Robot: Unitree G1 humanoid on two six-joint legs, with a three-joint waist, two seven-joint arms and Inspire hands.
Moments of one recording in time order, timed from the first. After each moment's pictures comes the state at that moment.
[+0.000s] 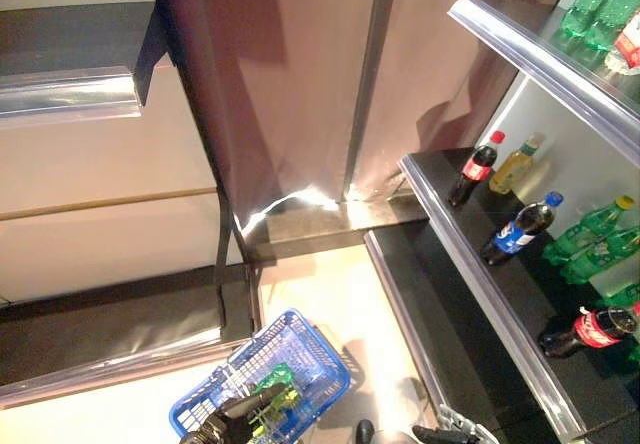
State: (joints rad) left arm -0.06 0.28 -0.09 1.20 -0.84 0.13 -0.43; right arm 0.07 -0.26 0.03 1.24 0.39 -0.21 0.23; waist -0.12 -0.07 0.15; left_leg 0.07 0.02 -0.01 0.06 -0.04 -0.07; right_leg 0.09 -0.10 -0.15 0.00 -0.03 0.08
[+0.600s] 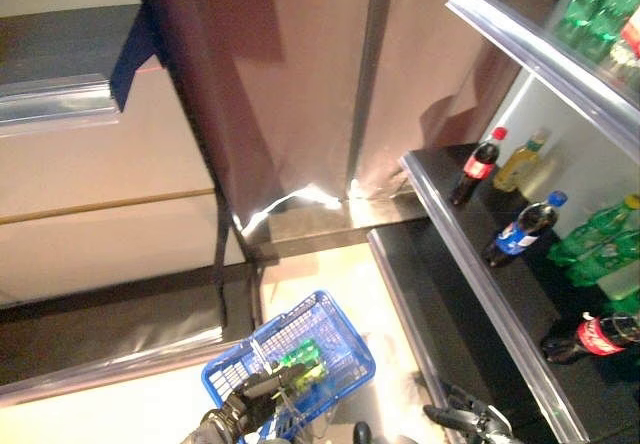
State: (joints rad) left arm -0.06 0.26 -0.11 1.13 -0.86 0.15 -0.48; right arm 0.06 -0.29 0.02 1.23 0.39 -0.20 0.22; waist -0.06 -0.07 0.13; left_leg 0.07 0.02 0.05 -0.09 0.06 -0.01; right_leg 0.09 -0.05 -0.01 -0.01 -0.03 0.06
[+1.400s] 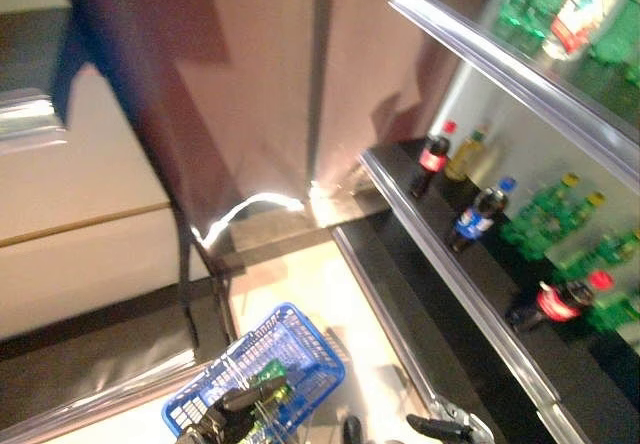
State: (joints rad) left arm -0.05 0.33 -0.10 1.16 -0.87 0.12 -0.47; right arm 0.04 -0.24 0.08 1.20 0.42 -0.20 0.22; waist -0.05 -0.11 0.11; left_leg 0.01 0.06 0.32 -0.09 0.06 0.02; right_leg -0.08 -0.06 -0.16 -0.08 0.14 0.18
